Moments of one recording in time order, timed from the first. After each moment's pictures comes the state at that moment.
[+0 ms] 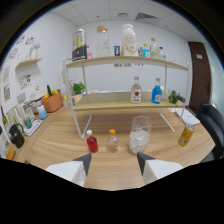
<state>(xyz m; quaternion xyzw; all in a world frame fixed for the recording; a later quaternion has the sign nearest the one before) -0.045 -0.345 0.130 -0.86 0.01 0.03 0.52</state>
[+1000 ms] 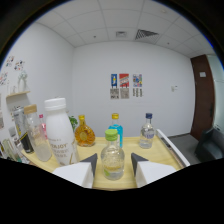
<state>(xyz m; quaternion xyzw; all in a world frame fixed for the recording) 0.117 -0.107 0.363 -0.78 -0.01 0.03 0.62</state>
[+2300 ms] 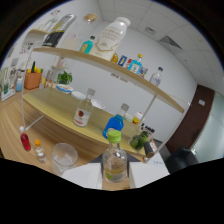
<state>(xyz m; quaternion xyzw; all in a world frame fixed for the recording) 0.140 -0.216 0.173 -0.81 -0.13 -0.17 0.54</state>
